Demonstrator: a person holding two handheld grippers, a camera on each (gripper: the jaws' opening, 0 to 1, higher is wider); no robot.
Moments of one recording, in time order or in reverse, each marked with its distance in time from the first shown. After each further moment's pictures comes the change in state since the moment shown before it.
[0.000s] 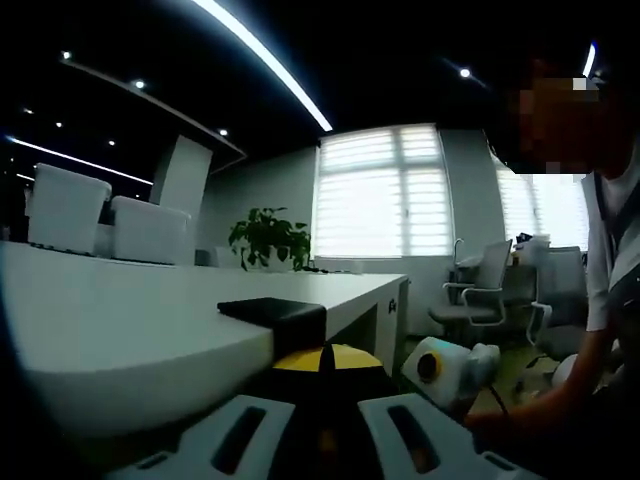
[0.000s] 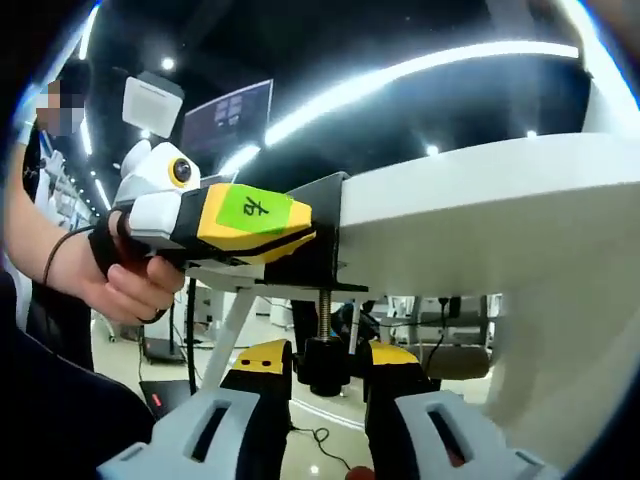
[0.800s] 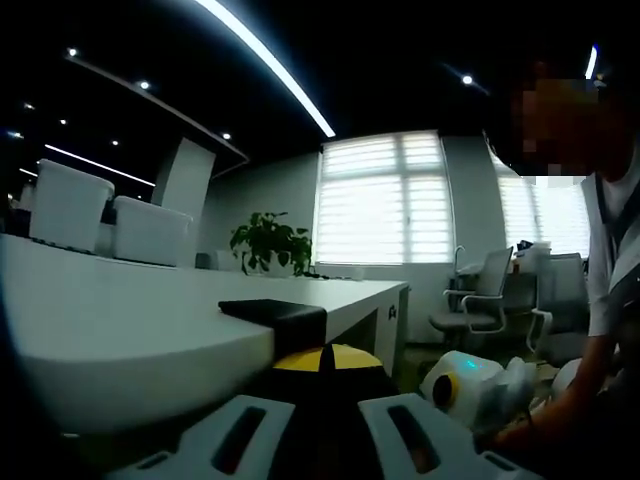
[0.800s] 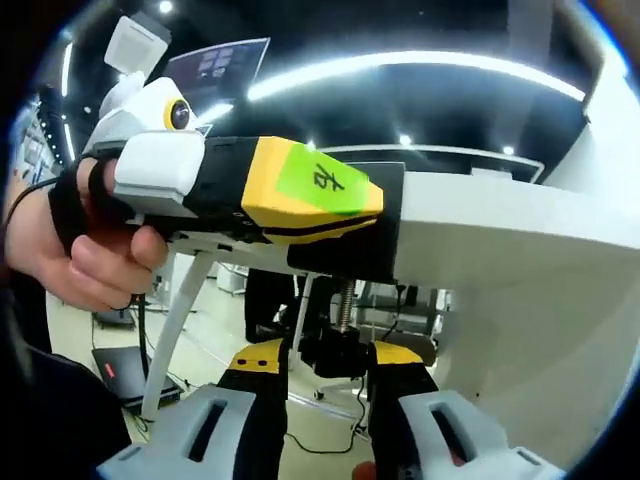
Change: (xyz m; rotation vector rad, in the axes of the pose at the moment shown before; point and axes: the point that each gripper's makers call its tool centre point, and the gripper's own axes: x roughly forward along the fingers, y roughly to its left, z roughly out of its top) left arm -0.001 -0.004 0.003 -0.017 -0.033 0.003; right arm 0.002 -0.002 -0.008 -0.129 0.123 -0.226
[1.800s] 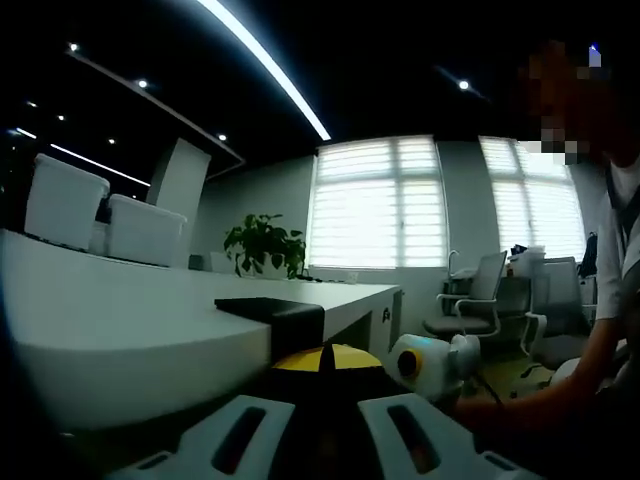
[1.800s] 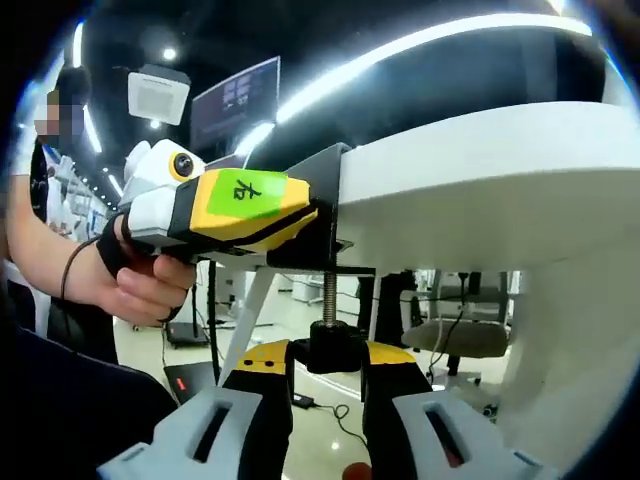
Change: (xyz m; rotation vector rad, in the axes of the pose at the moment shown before) left arm 0.003 -0.004 -0.002 -0.014 -0.016 -0.035; right arm -0.006 0.004 -0.002 0.195 -0.020 0.343
